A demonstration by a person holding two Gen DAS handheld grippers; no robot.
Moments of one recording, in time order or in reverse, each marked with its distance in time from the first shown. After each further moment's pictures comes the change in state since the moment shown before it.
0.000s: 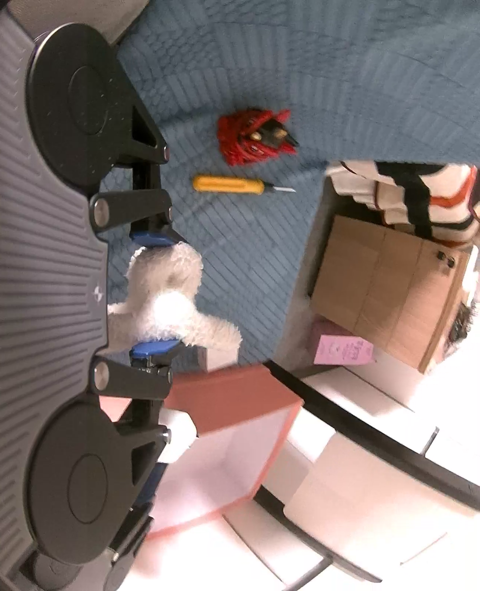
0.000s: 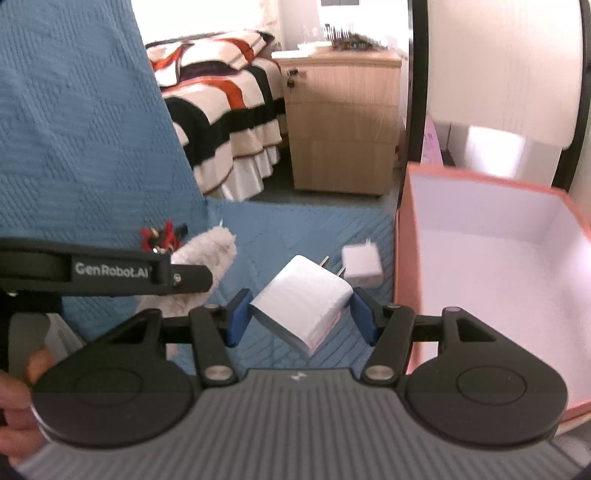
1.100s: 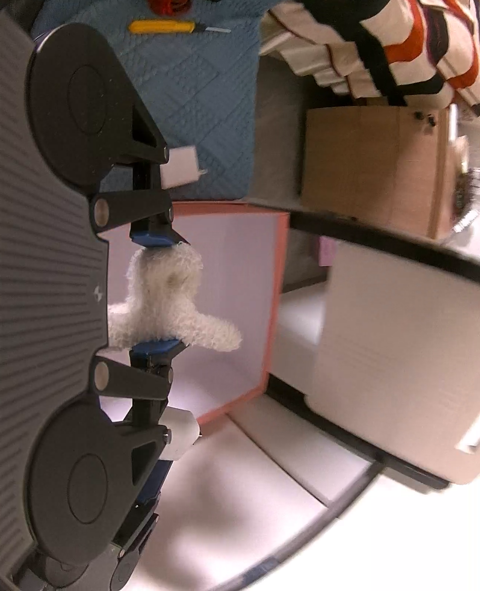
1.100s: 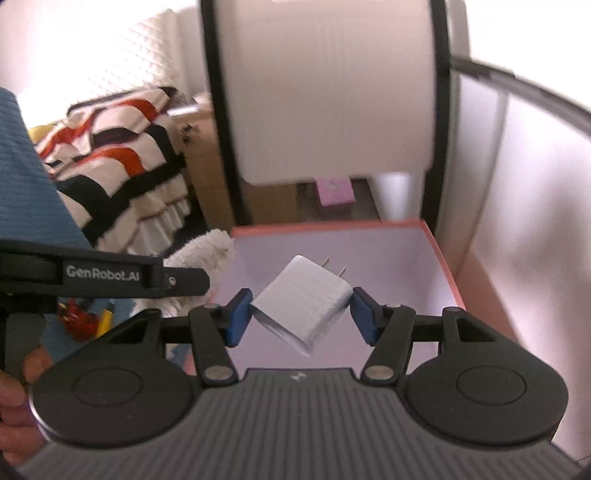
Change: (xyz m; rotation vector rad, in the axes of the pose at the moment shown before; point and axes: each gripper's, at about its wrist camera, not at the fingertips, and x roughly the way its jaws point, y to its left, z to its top) left arm 0.065 -0.228 0.034 0.190 0.058 -0.139; right arm -0.046 -0.177 0.034 0.146 -0.059 -0.161
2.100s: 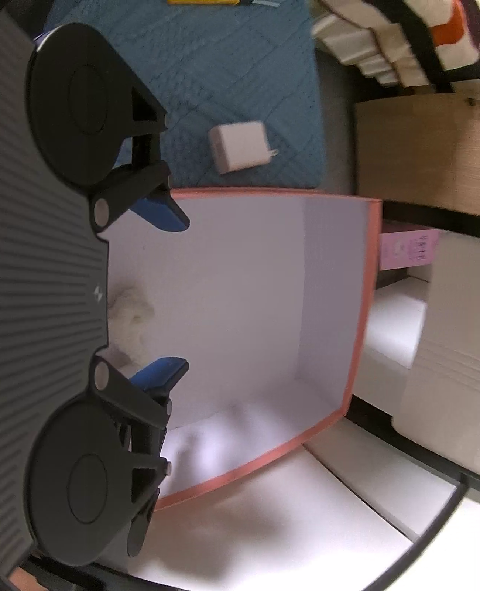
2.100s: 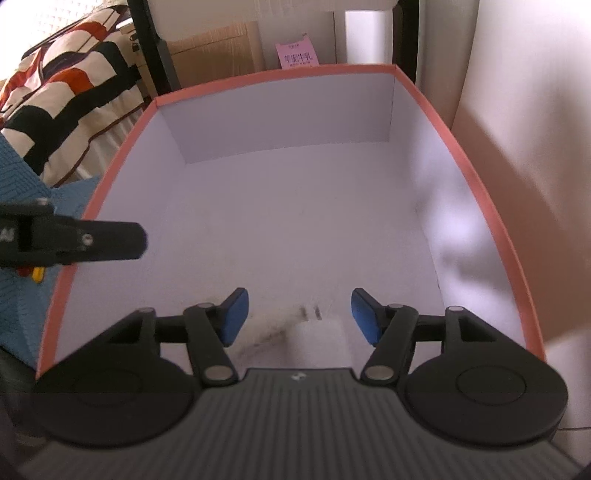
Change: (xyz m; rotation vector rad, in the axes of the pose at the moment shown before) left arm 0.065 0.000 -0.041 0.035 0.139 0.031; right arm 0.076 -0.047 -0.072 0.074 0.280 -0.034
